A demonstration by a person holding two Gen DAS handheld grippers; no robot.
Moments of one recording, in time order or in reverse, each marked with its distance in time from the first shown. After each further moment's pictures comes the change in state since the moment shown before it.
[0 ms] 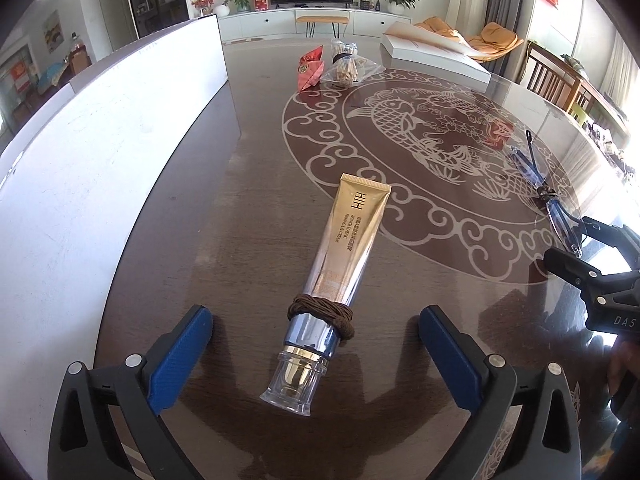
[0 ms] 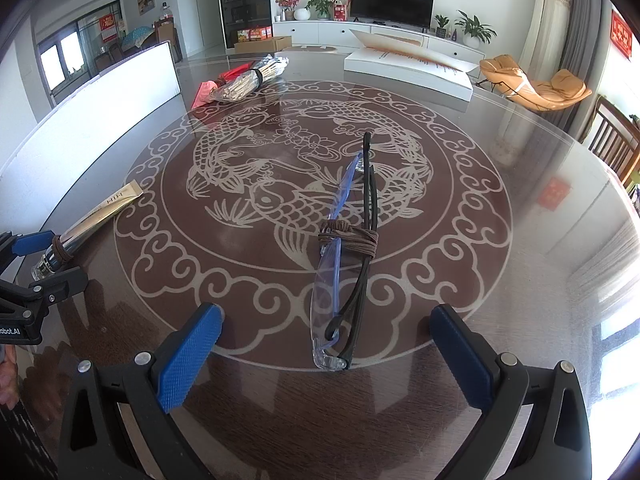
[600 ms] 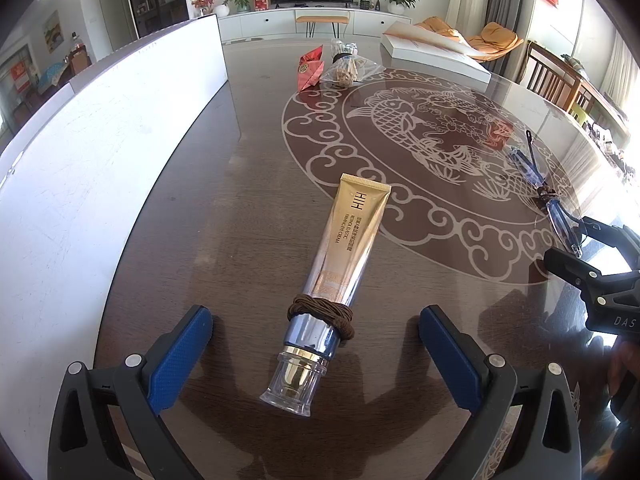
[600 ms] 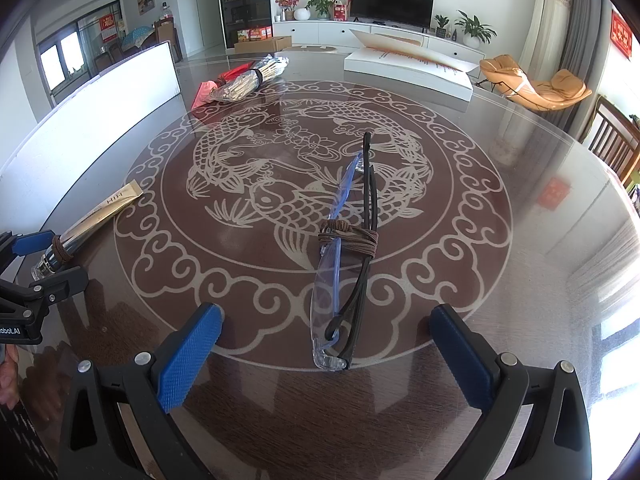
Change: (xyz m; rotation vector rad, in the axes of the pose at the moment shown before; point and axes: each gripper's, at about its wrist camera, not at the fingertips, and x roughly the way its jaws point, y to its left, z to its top) left arm -0.001 0.001 -0.001 0.000 0.001 0.000; right arm 0.000 0.000 0.000 0.000 0.000 0.000
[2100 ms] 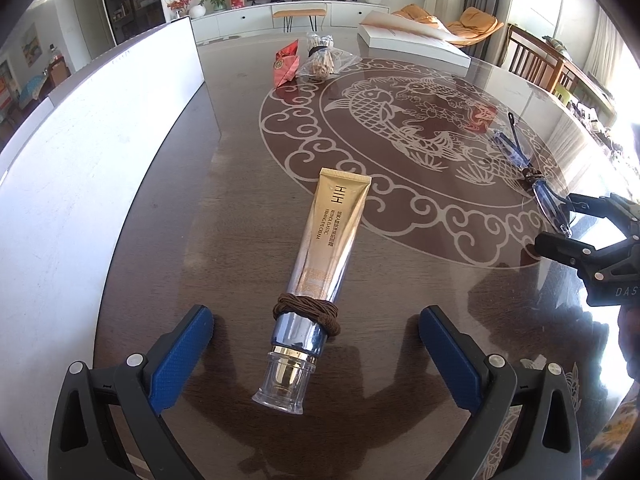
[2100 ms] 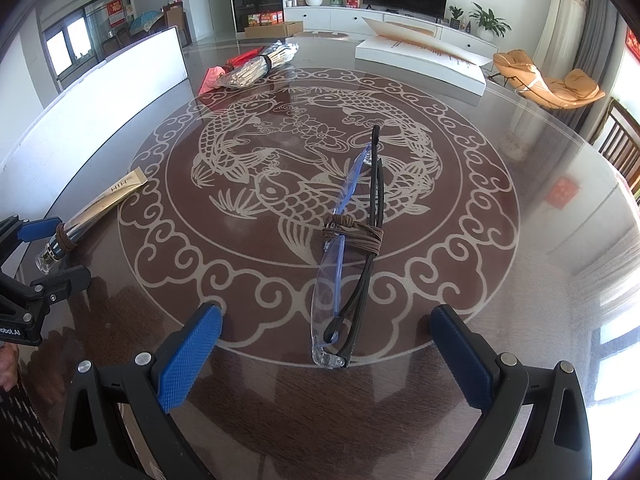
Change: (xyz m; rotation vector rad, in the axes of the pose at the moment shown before) left arm -0.001 -0.006 0.000 0.073 0.021 -0.041; right arm 0.007 -0.002 0.008 -0.045 0.095 0.032
